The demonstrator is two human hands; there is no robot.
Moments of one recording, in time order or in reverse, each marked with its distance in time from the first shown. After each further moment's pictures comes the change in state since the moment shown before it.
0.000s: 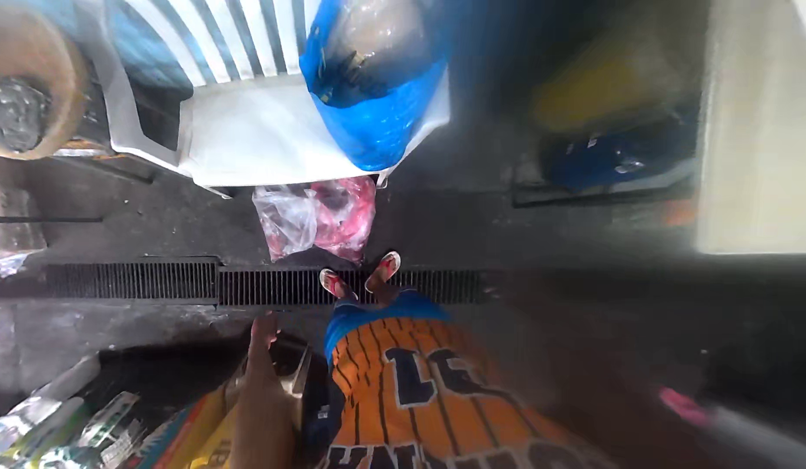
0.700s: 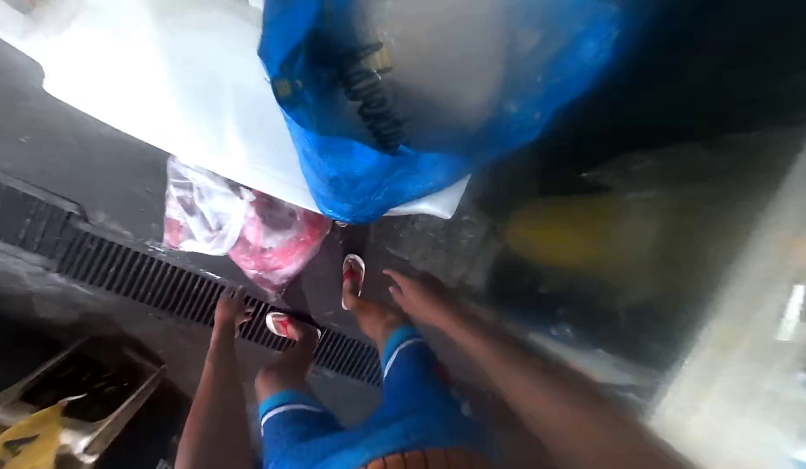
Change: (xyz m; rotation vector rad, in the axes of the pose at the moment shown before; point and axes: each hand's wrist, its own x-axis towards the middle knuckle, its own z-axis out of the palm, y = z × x) left_hand 0.155 0.192 0.283 -0.491 0.058 -0.103; right_hand 0.347 -0.134 -0.117 -0.952 -0.042 -0.595
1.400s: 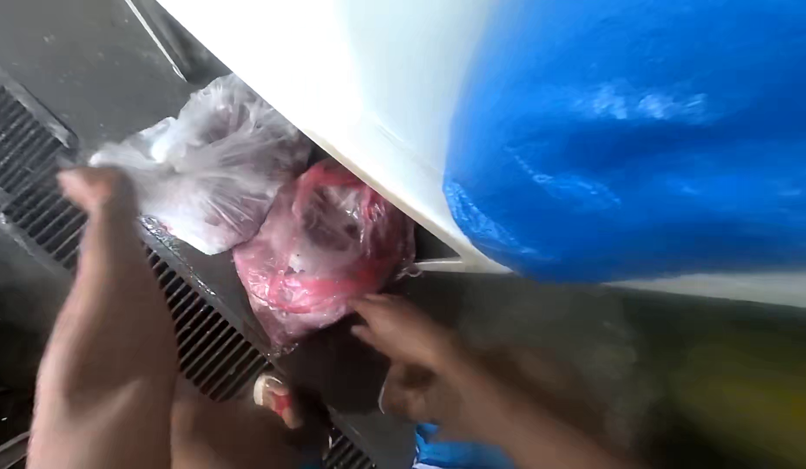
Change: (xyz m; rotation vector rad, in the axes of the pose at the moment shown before) left_hand 0.309 0.044 -0.140 0.073 0.874 0.254; right_hand 0.310 -0.090 0.164 -0.210 -0.077 -0.512
